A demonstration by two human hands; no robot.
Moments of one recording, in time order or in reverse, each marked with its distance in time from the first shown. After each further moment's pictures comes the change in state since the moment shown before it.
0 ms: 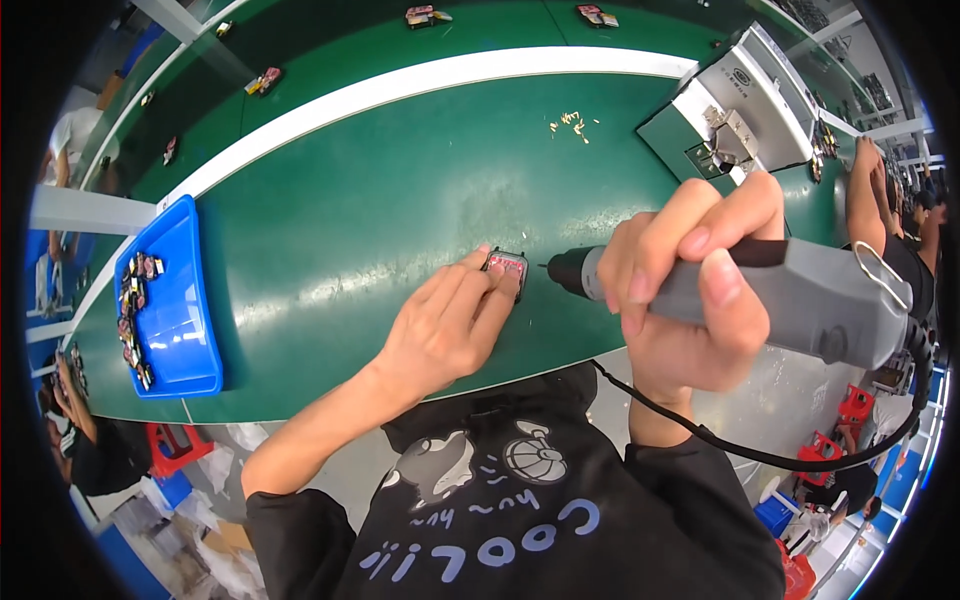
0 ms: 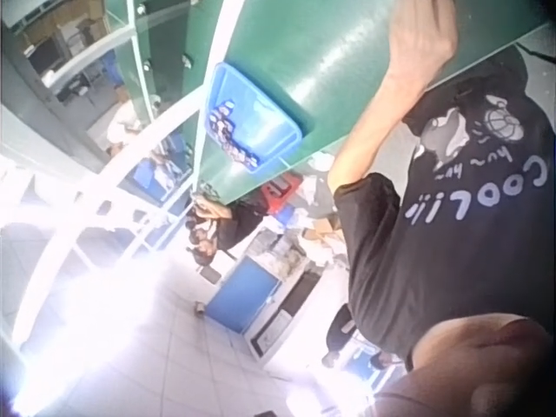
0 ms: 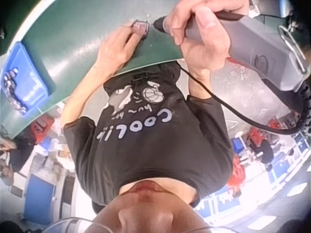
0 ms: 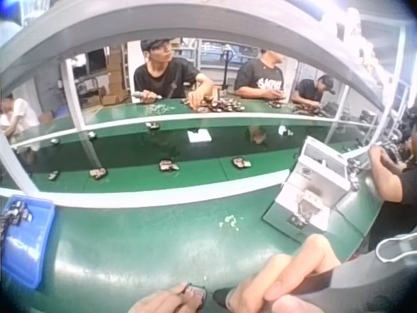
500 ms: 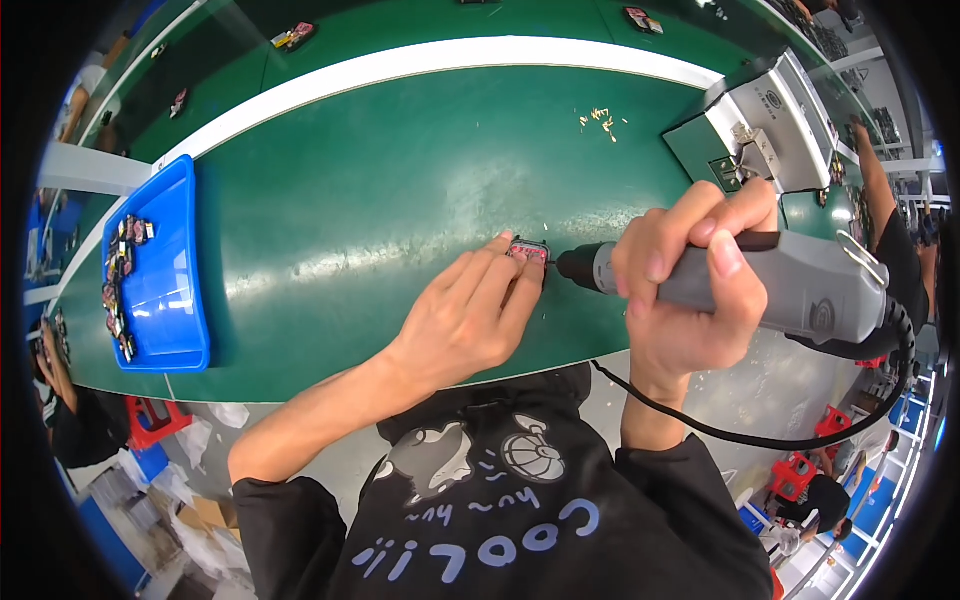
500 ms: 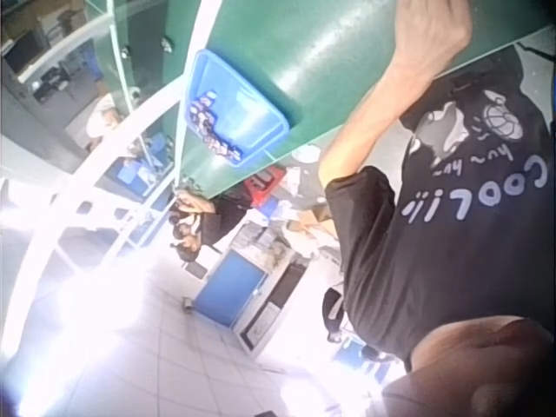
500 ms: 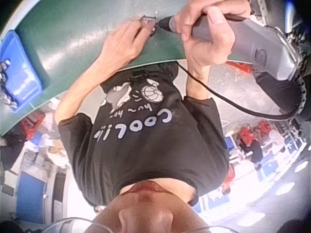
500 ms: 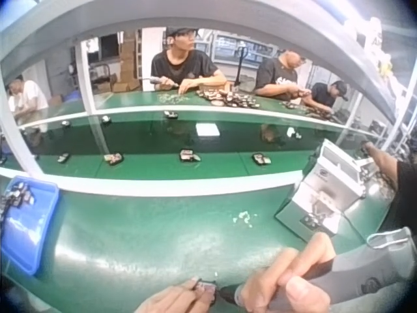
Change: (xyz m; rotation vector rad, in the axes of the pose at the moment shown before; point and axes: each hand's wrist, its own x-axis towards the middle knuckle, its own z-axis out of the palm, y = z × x) left_hand 0.001 0.011 0.004 0.029 0.039 -0.094; right_hand -0.005 0.020 0.009 0.021 0.107 0.017
